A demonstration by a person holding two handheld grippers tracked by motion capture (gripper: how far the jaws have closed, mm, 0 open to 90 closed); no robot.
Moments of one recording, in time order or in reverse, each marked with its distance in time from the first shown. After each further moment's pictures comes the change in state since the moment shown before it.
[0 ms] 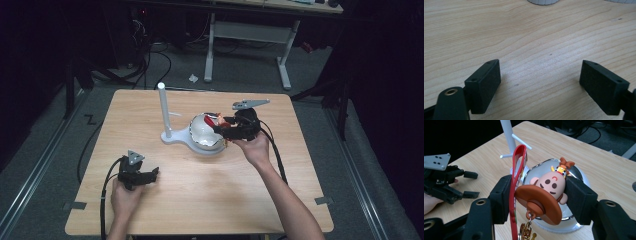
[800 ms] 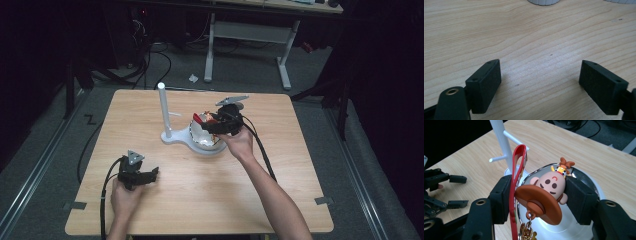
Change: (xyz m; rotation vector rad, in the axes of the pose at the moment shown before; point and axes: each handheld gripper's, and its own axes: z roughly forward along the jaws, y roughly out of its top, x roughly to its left) left arm 0.000 0.000 0.000 0.000 0.001 -0.001; right arm 0.002 0.012 0.052 0.054 -0.027 0.008
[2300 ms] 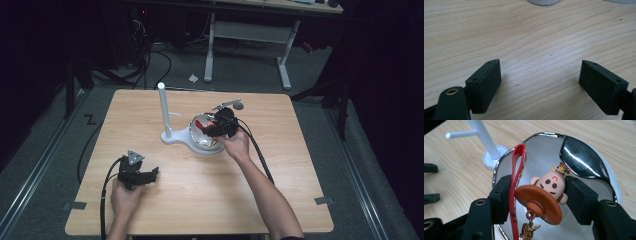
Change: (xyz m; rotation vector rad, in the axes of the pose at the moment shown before) left arm 0.000 0.000 0.000 0.001 0.000 0.001; right arm -0.021 -0.018 0.043 0.125 -0.047 0.052
